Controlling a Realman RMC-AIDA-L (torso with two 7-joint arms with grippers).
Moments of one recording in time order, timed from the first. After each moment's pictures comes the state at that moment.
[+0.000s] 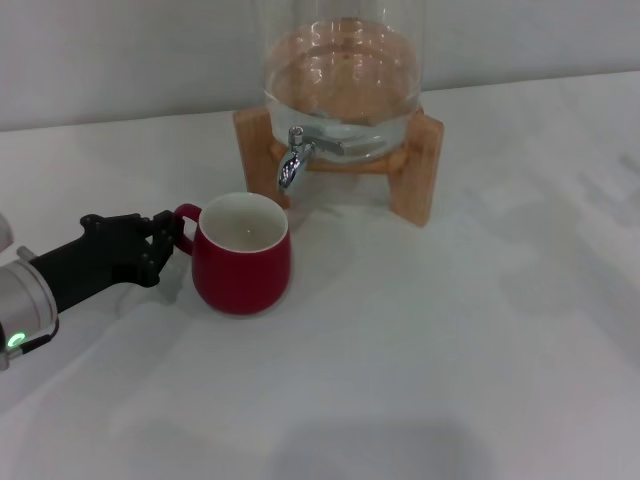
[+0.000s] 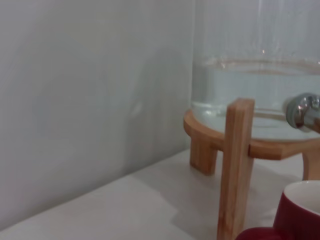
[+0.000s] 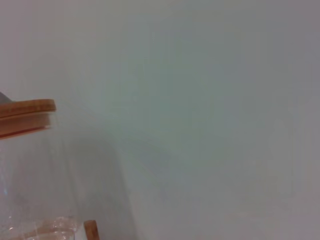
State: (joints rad) left arm -0.66 -2.08 0.58 0.25 -1.28 -1.06 2.20; right arm 0.13 2.01 -0.80 -0.88 1.86 1.17 -1.75
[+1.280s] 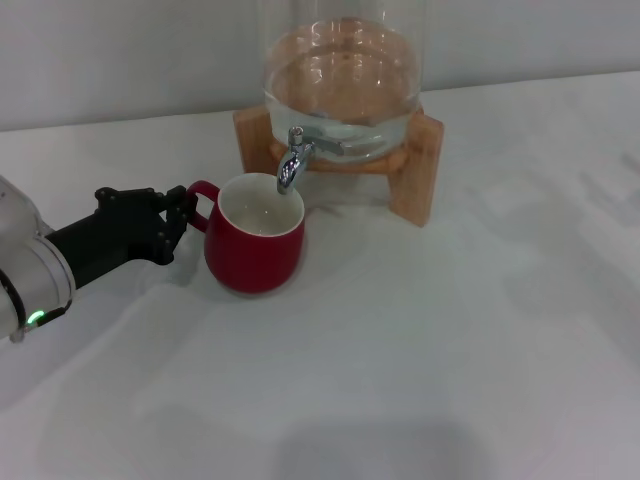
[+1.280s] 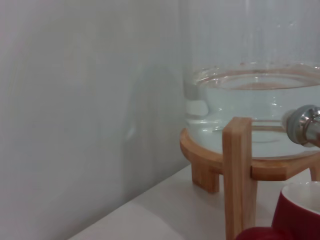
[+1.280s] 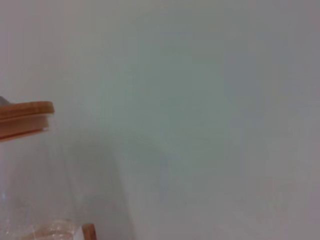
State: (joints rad) left arm -0.71 -2.09 0.60 0.23 -1.36 -1.02 2.33; right arm 0.13 2.01 -0.80 -0.85 1.89 1.17 -1.78
